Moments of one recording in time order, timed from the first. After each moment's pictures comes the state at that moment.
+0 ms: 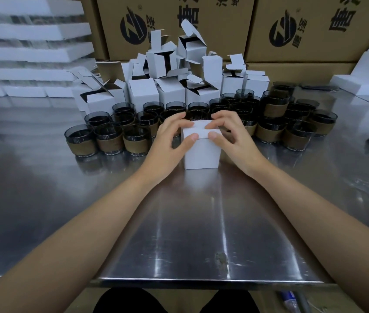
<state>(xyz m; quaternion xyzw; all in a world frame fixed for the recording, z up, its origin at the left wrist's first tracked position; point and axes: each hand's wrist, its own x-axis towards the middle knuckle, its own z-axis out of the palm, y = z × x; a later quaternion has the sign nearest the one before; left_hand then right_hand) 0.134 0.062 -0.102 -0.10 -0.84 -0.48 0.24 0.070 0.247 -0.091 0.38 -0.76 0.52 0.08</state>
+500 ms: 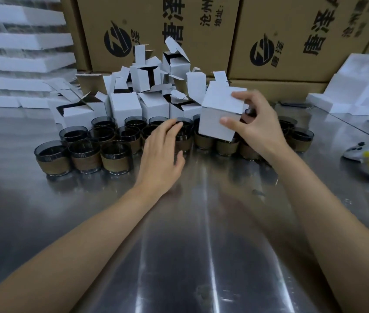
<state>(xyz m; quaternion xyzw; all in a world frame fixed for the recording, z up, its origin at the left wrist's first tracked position) 0.105 0.084 -0.103 -0.09 -0.89 -0.21 0.39 0.044 0.289 -0.025 0.25 -0.79 0.52 0.19</state>
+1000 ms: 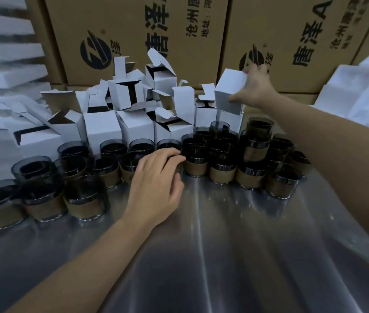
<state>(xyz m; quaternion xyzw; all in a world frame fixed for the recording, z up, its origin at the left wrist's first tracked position) 0.061 0.086 -0.100 -0.14 -0.89 -0.17 0.40 -0.146 0.288 0.052 0.09 -0.94 0.25 0.21</state>
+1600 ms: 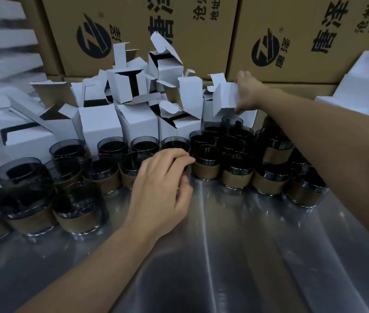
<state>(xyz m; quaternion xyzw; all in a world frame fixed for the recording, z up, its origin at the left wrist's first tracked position) 0.054 0.083 -0.099 -0.13 -0.89 -0.21 0.38 -0.214 0.265 0.015 0.16 -0.98 0.06 0.12</state>
